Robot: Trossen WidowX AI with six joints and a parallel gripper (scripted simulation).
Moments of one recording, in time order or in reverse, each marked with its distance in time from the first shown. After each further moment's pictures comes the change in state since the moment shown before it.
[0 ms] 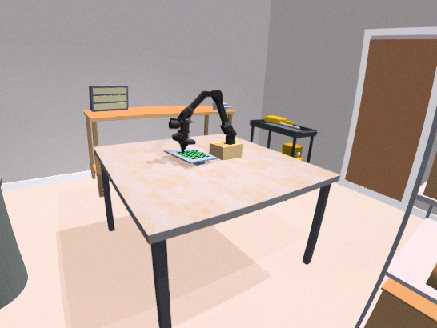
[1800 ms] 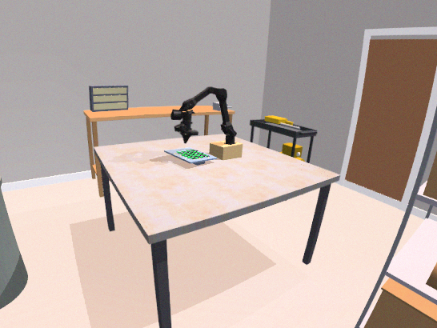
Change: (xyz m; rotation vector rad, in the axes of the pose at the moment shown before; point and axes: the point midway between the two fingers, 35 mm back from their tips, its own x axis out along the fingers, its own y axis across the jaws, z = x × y) arm -0.060 0.009 -0.008 -0.004 0.017 0.003
